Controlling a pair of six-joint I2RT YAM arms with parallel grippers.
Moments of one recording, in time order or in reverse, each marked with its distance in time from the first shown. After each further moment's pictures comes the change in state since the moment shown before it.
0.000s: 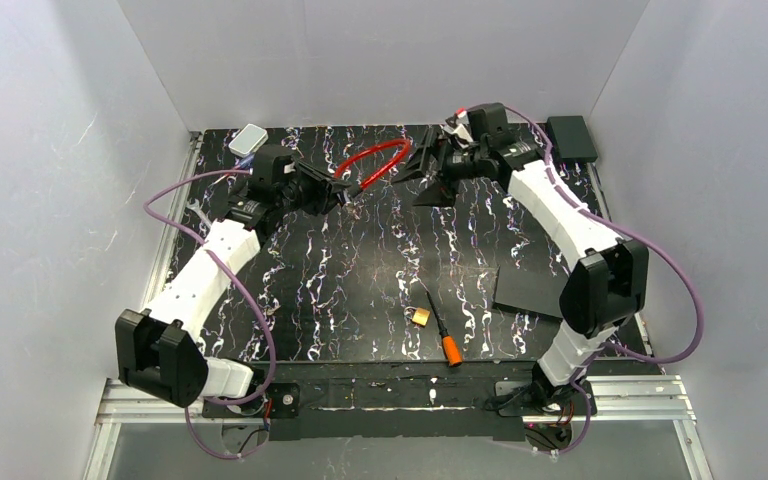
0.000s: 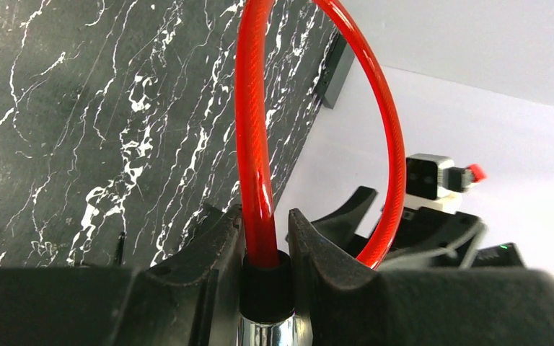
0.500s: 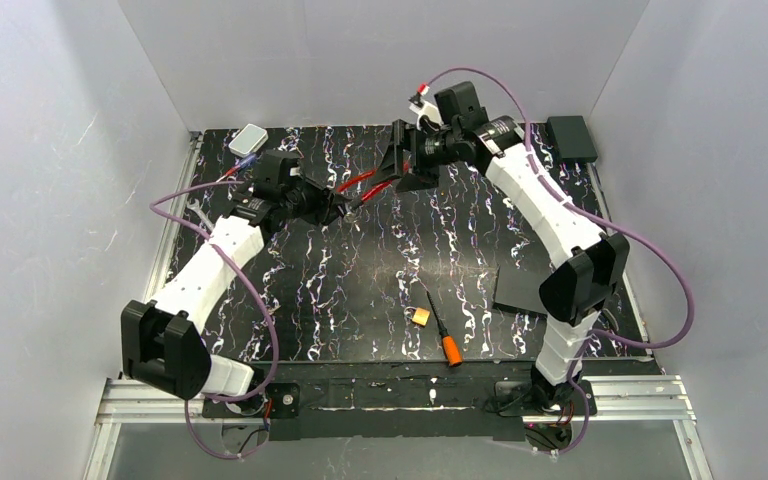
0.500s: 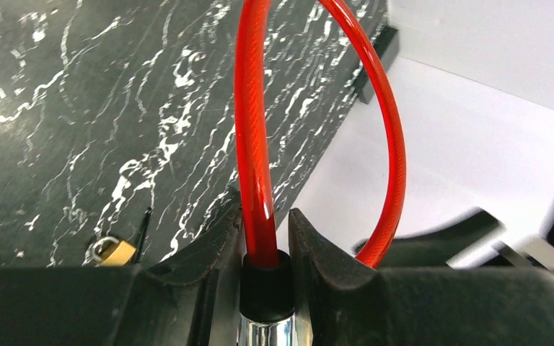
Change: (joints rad) left arm 0.000 0.030 -0.012 -0.070 0.028 -0.017; right arm 0.137 0.127 0.343 -0.227 0.134 -0.258
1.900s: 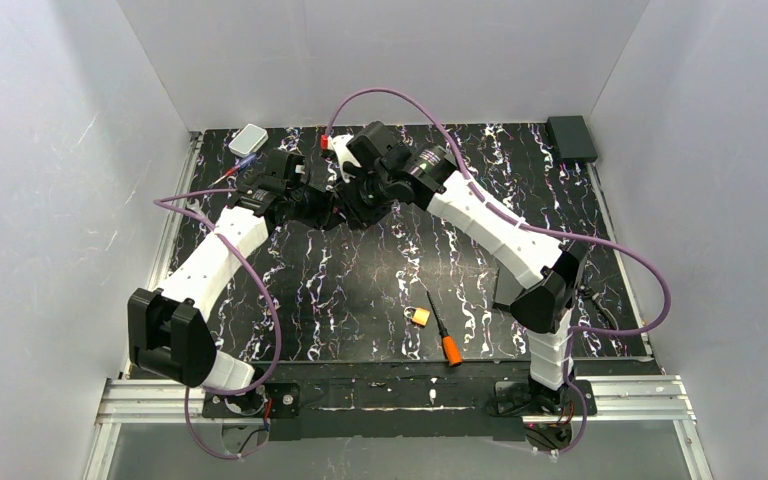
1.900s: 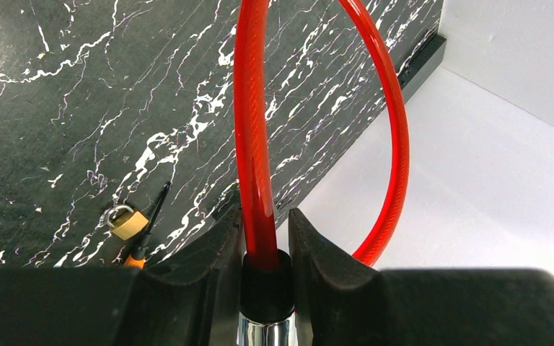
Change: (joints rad) left arm 0.000 0.071 0.069 -0.186 0.026 -0.063; right arm 0.396 0.108 0.246 -0.236 0.486 -0.536
